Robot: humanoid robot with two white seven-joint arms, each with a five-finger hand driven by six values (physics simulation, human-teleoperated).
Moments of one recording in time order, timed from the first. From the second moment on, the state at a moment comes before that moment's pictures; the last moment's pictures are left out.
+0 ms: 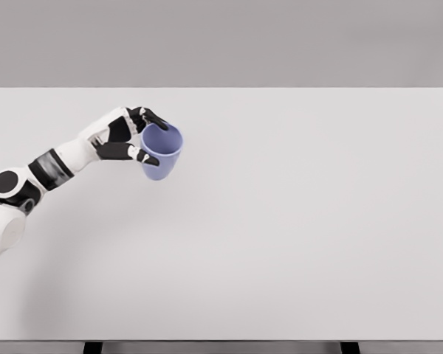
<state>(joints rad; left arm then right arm) -0.61 0.57 -0.74 -1.08 0.85 -0.39 -0.61 -0.02 0.00 -0.08 -0.01 0.07 -0.06 0.07</state>
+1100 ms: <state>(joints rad) -0.59 0.53 -0.74 -1.07 0.84 -0.39 -0.61 -0.02 0.00 -0.08 -0.01 0.07 -0.06 0.07</state>
